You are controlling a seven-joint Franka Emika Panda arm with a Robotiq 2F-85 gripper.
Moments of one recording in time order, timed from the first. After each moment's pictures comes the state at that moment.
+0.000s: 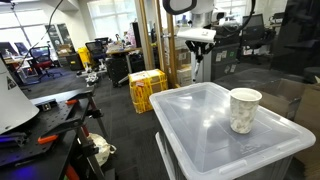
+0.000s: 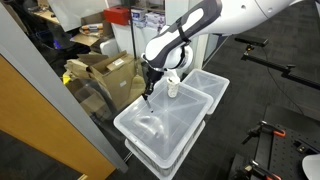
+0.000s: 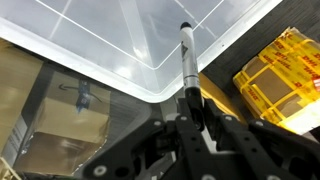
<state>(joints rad) -0.09 0.72 0.15 -1.68 0.56 2.59 -1.08</state>
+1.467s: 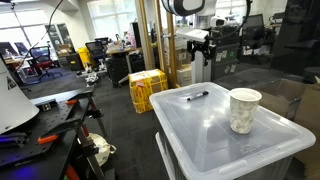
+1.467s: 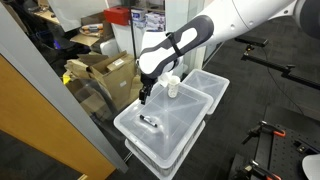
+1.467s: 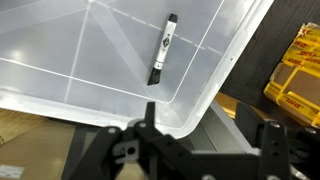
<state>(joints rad) -0.07 0.84 0.15 -1.50 0.20 2.42 -0.46</state>
